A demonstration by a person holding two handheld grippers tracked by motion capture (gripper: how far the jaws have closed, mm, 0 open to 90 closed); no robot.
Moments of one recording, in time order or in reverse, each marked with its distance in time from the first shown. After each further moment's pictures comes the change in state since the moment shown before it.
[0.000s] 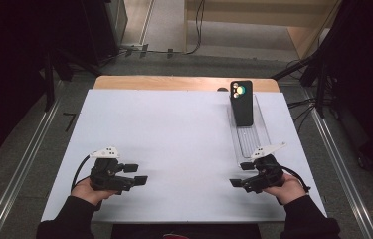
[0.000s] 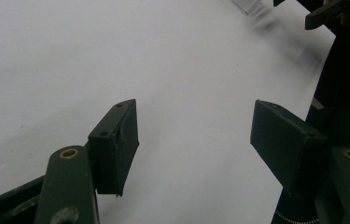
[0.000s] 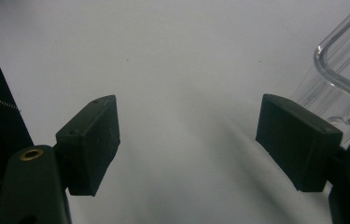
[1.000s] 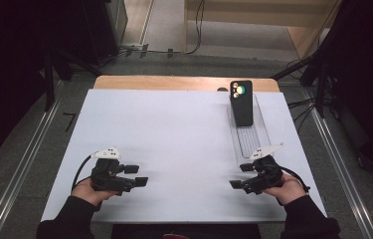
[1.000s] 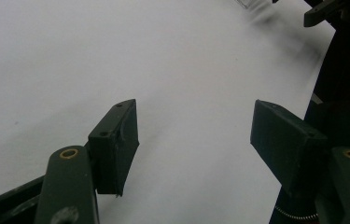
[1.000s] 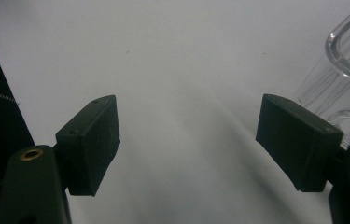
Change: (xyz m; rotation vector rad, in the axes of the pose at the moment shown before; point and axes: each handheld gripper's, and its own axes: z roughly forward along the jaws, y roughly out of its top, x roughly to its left) left arm 0.000 0.000 0.002 0.022 -0.004 0.005; right arm -0.001 -0.001 0.003 0.022 0.003 -0.013
